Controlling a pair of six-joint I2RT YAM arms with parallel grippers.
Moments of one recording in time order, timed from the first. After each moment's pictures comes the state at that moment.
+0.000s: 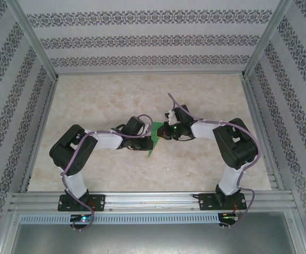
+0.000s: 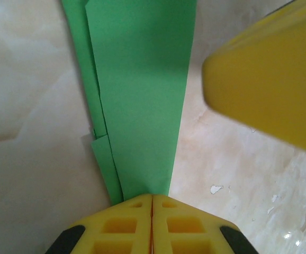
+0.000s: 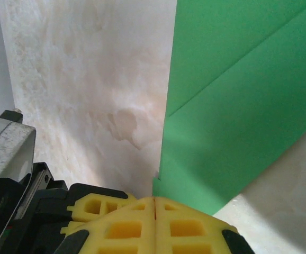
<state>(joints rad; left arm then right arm) -0.62 1.81 0.87 -0.04 0.42 -0.58 0.46 1.82 0.91 -0.02 -0.68 0.73</state>
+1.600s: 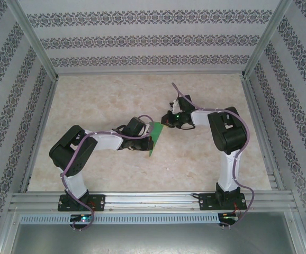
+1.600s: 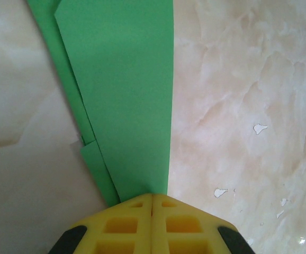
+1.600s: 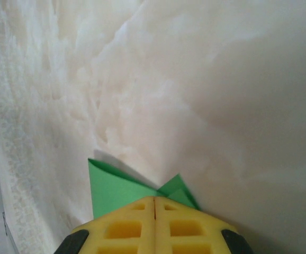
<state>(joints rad) -0.63 1.80 0.85 -0.03 0.37 -0.55 0.31 2.06 1.17 -0.08 -0.65 0.62</state>
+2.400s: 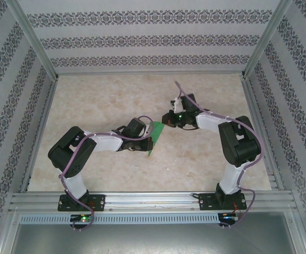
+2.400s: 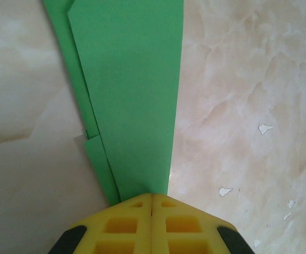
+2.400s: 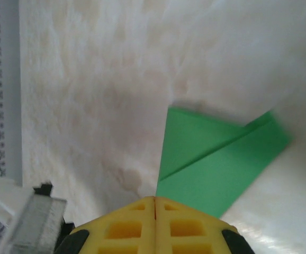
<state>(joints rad) -0.64 1.78 0.85 -0.03 0.32 -0.55 0.37 1.84 1.04 -0.10 -0.67 0.62</state>
